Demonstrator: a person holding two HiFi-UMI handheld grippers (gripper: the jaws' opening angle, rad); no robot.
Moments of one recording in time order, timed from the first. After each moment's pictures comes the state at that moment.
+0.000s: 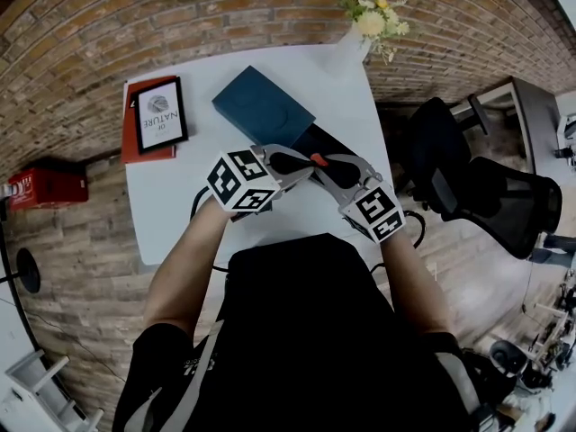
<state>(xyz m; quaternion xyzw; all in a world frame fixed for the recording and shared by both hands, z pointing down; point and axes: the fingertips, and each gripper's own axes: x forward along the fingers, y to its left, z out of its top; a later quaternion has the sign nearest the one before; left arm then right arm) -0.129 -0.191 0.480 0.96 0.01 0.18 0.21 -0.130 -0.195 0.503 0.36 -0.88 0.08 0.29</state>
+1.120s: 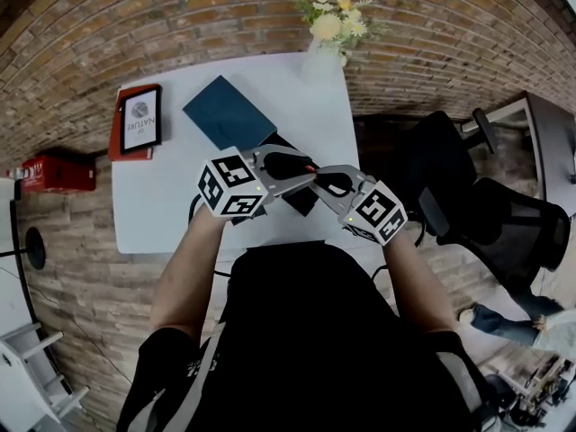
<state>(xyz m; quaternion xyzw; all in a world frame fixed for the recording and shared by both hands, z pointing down) -0.002 -0.193 0.447 0.97 -0.03 0.13 0.20 -0.025 -0.173 0.492 0.23 -0.94 0.10 0.23</state>
